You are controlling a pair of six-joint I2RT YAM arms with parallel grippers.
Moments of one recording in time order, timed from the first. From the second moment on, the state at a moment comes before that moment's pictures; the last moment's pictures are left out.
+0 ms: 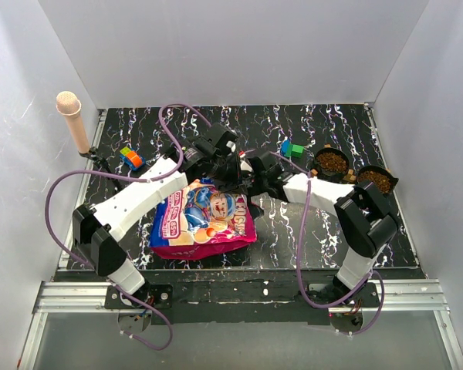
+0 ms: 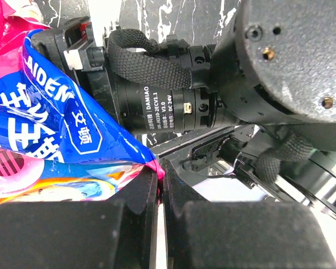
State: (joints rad) left arm -0.80 1.60 1.59 -0.91 0.19 -0.84; right arm 0.74 1.73 1.11 -0.15 -0.74 0.96
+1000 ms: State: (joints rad) left arm -0.87 1.14 1.44 -0.98 0.03 -0.83; right arm 0.58 1.17 0.46 0.59 -1.12 1.15
